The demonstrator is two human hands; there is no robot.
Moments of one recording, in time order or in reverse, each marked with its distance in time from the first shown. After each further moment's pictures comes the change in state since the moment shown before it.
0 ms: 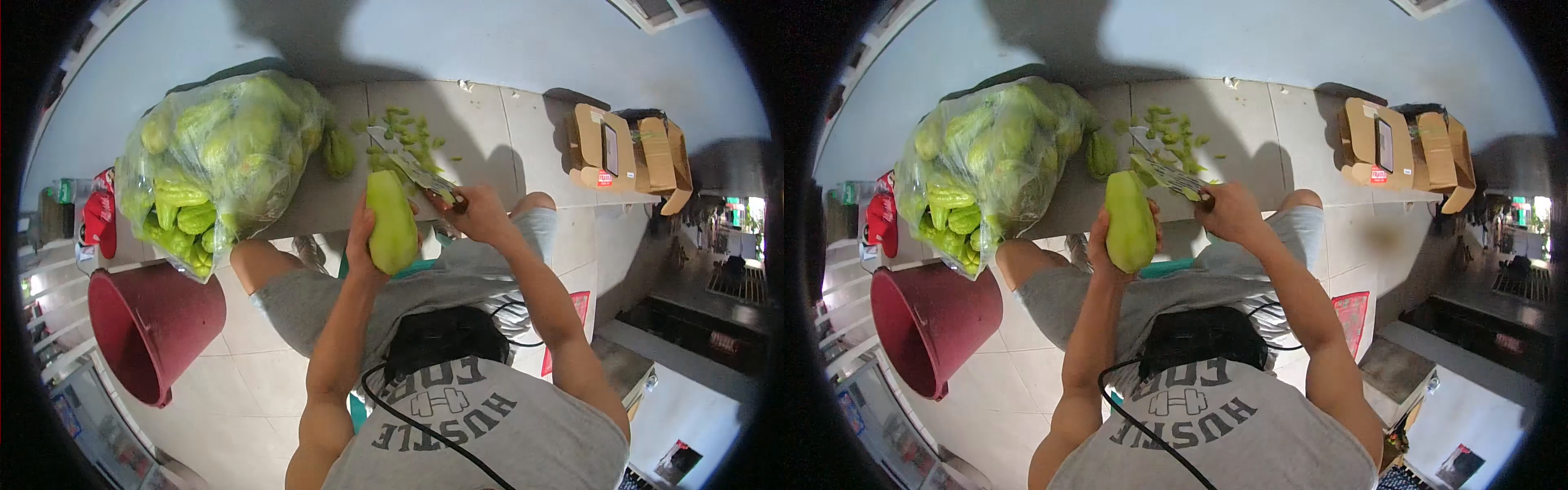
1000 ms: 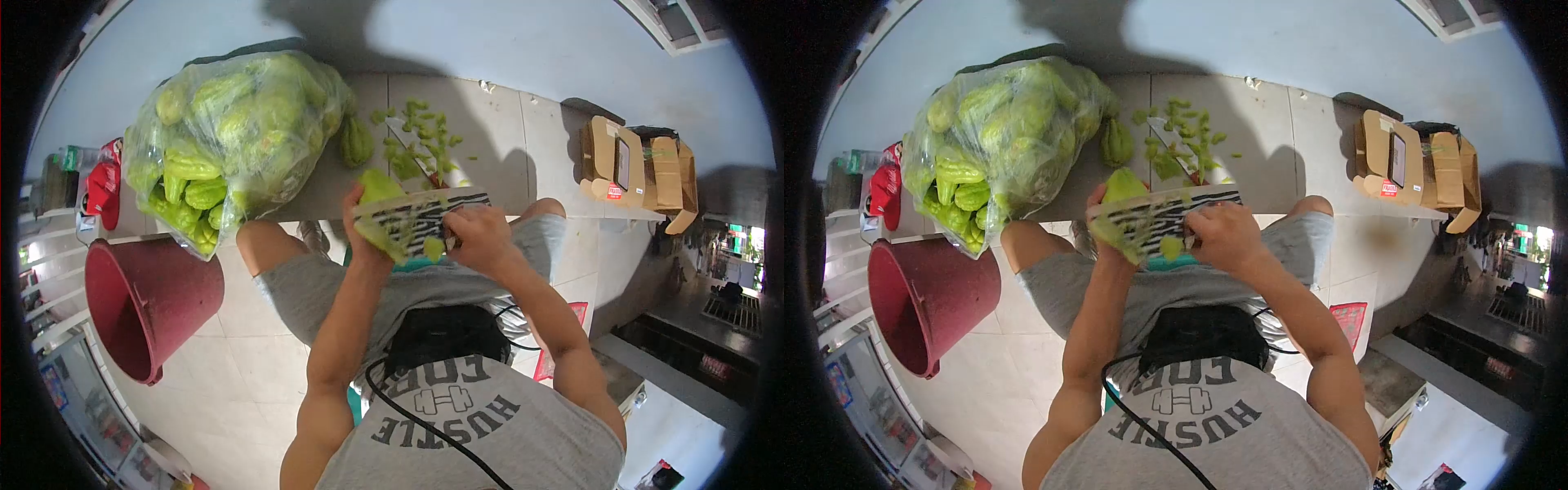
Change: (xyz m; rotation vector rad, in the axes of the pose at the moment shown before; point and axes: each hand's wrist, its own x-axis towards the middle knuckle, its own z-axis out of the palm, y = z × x) left_hand 0.001 0.010 -0.002 -0.413 0.483 -0.041; right_hand -0.028 -0.047 0.010 -0.315 0.121 -0.494
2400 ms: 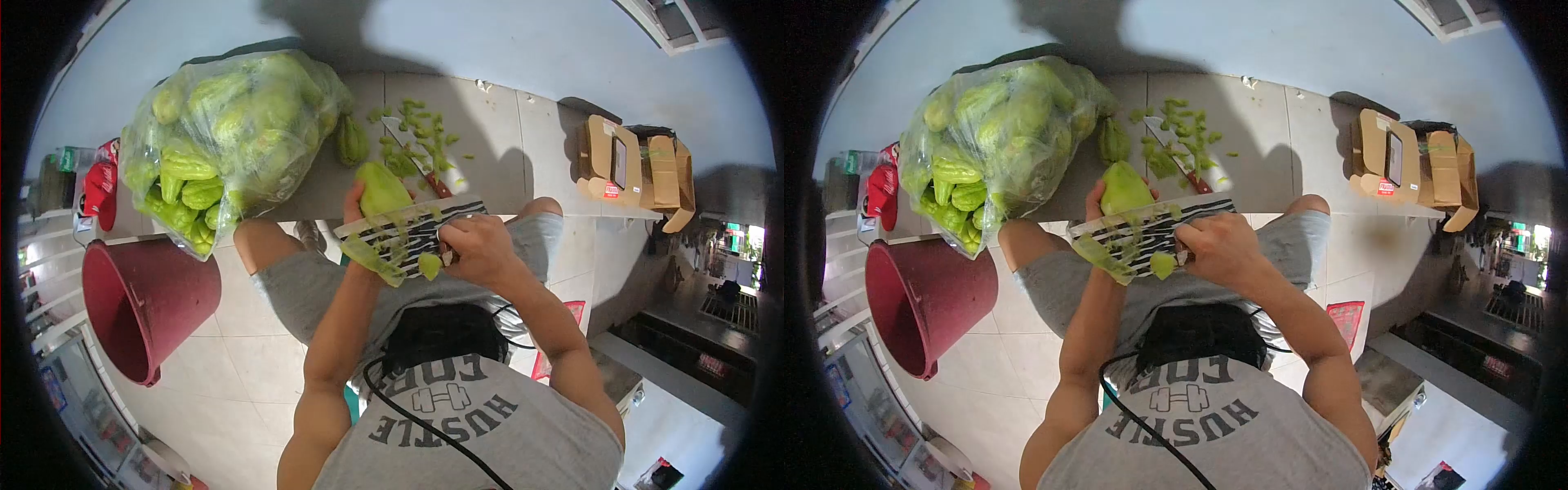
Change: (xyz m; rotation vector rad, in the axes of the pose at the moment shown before) left_hand 0.002 0.002 0.001 0.002 -0.163 -0.130; right_hand -0.002 -0.017 -0.024 0.091 -0.122 -0.018
